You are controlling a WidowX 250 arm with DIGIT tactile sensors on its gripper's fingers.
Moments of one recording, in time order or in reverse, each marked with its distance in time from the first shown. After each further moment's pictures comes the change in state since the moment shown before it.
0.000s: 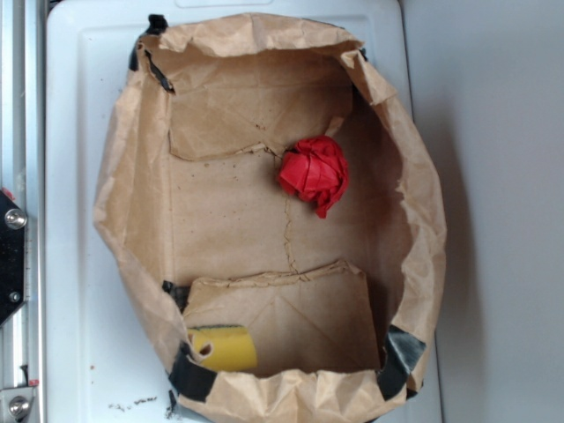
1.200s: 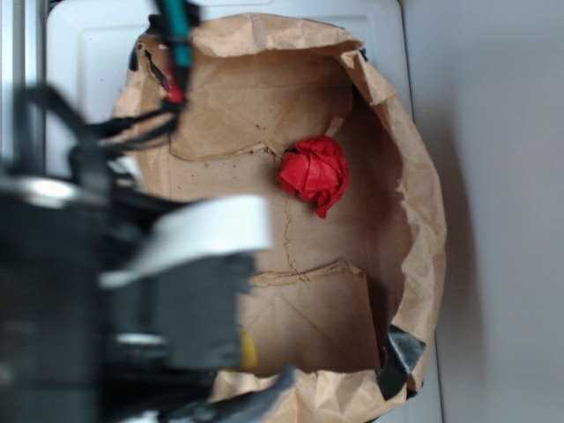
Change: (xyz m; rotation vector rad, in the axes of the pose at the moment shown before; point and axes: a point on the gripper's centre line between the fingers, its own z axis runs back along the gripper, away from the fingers) arm 0.107 -0.015 -0.066 0.081 -0.038 0.237
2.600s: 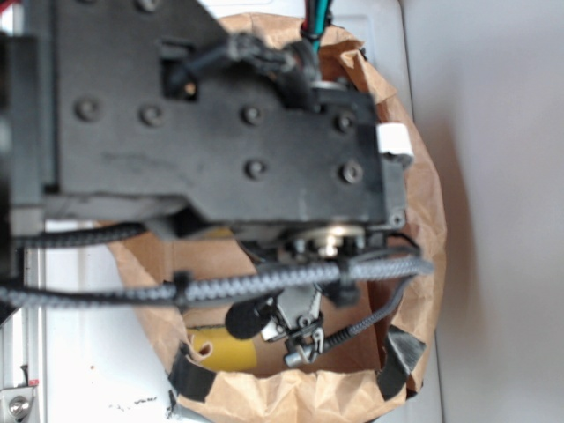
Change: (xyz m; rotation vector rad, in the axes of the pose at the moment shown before) arm 0.041 0.016 -0.053 -0.091 0.081 0.103
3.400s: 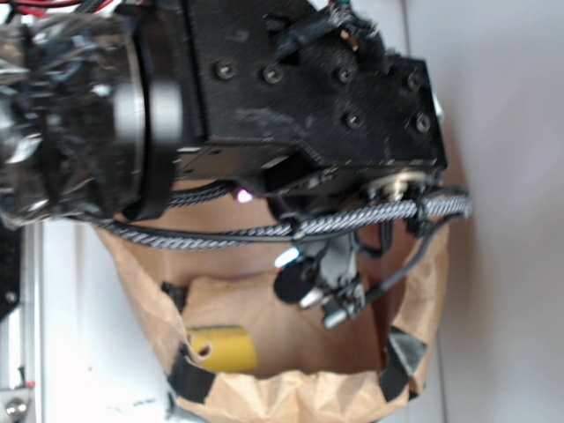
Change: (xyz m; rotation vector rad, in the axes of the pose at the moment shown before) arm 0.020 0.012 -0.023 0.016 0.044 0.128
